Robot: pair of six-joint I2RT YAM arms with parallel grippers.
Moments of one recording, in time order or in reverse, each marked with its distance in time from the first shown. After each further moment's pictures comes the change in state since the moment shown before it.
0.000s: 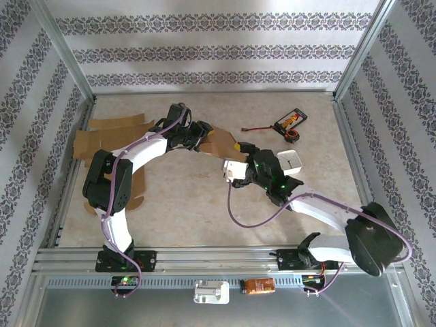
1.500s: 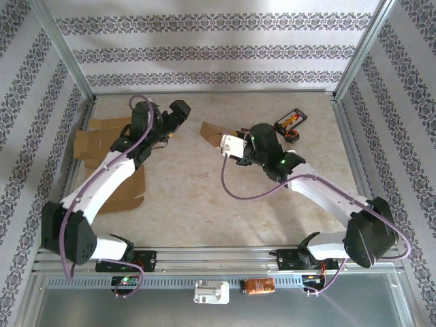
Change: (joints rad) left arm 0.042 -0.531 -0.178 0.005 -0.381 0.338; right arm -0.048 0.050 0.433 -0.512 -0.039 0.105
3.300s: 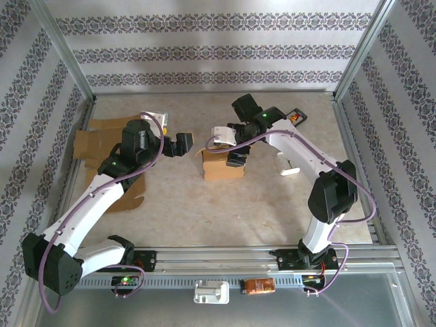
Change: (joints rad) left arm -0.055 -0.206 -0.155 -0.071 0.064 0.715; right arm -0.075 0.423 0.584 -0.701 -0.227 -0.113
